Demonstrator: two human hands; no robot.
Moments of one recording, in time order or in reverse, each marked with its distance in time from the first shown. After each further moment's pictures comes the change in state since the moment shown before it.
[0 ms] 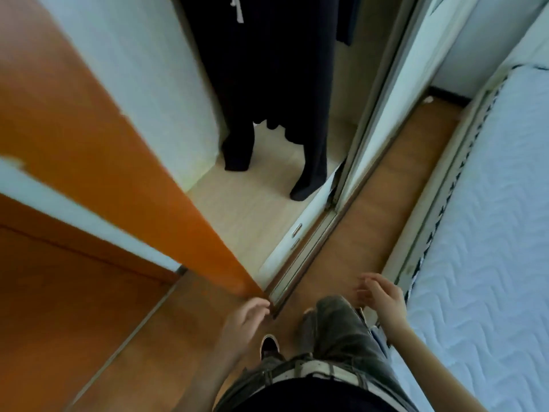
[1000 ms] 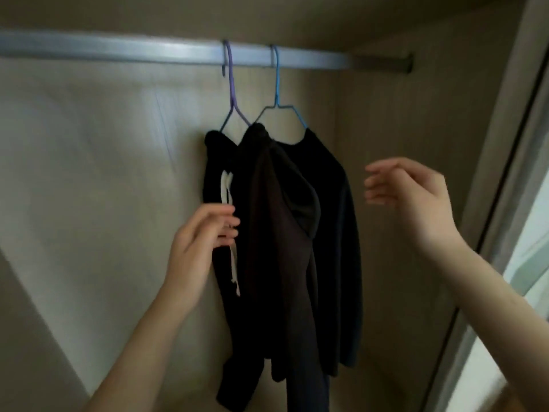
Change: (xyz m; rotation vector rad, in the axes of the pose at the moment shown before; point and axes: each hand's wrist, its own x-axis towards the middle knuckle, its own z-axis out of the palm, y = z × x) left_hand 0.170 0.540 -0.214 -0.404 0.861 0.976; right_hand 0.229 -0.667 0.083 0.152 -0.478 -1.107
